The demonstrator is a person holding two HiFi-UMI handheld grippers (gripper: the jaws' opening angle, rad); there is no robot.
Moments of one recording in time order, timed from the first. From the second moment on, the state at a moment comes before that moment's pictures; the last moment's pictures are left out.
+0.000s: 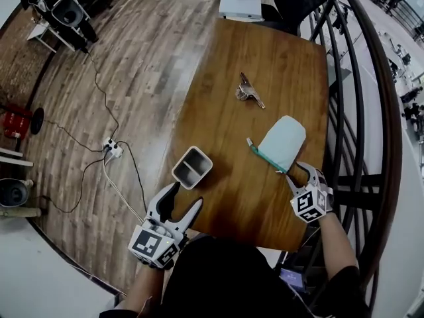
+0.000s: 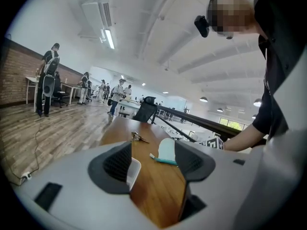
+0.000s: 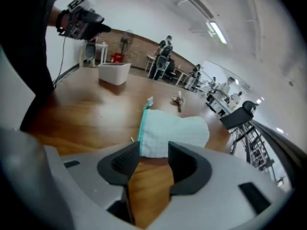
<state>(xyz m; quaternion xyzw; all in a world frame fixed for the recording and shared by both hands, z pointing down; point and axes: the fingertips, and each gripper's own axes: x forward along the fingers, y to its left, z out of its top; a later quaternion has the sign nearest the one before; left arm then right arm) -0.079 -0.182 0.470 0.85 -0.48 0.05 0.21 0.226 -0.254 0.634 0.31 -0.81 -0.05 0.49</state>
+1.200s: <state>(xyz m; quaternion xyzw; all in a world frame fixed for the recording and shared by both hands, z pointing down) -0.103 -0.183 0.485 0.83 -0.51 0.03 0.24 0.201 -0.243 0.684 0.04 -0.77 -0.06 0.63</state>
